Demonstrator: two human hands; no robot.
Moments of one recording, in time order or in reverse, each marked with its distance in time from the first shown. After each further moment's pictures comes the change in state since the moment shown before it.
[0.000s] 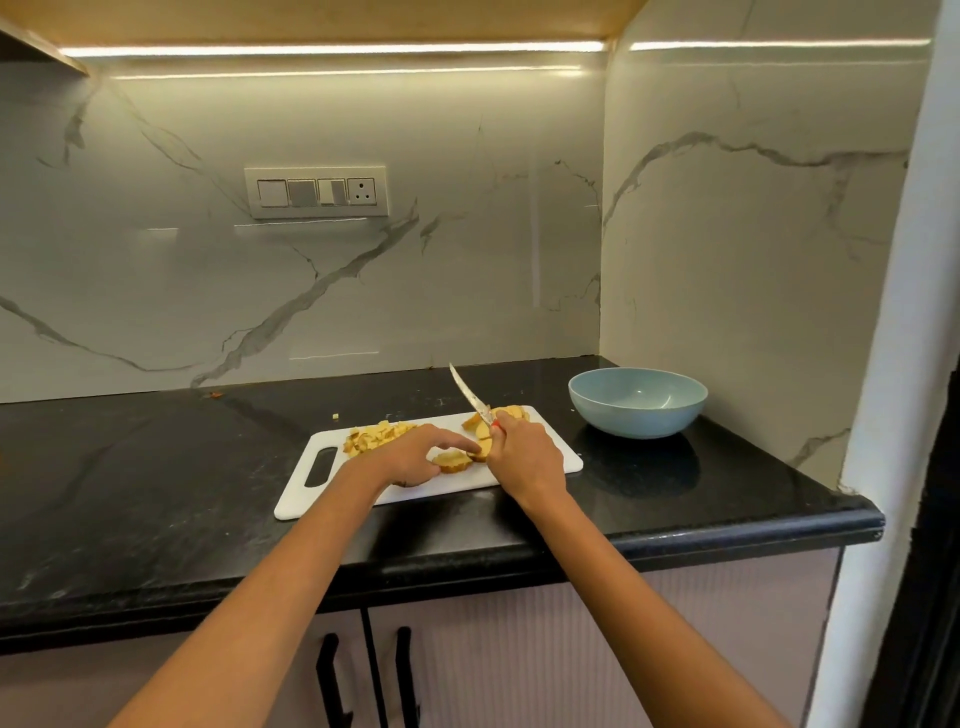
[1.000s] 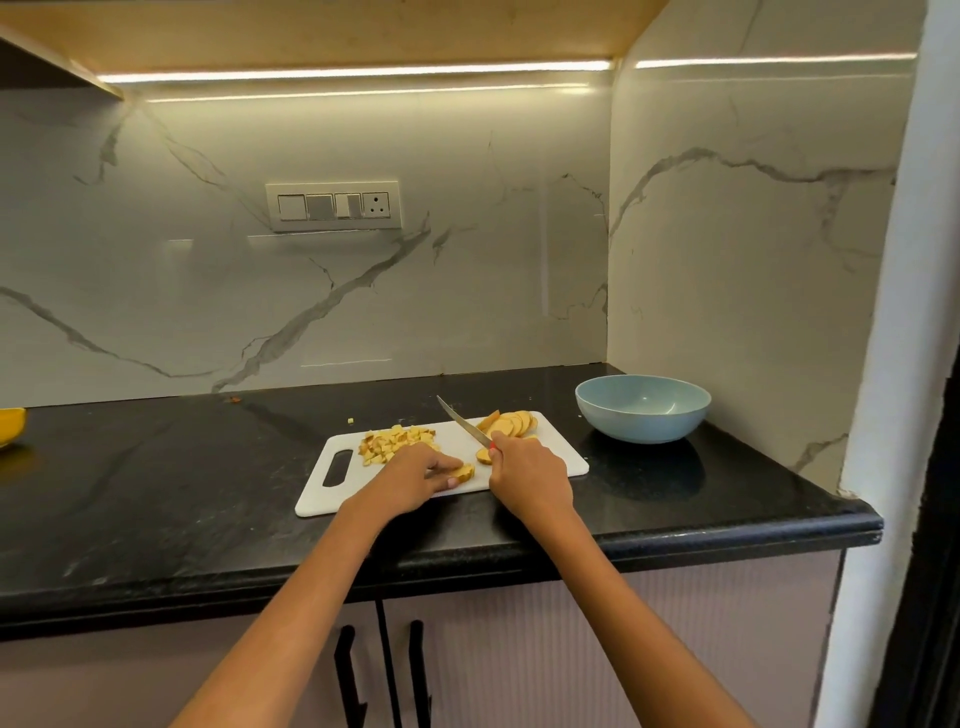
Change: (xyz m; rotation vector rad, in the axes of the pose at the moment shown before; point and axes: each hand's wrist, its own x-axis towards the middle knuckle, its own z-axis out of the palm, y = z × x) left_hand -0.030 0.004 0.016 -0.069 0.213 -0.136; right_hand -0.020 -0.010 -0.006 -0.185 -0.136 -0.080
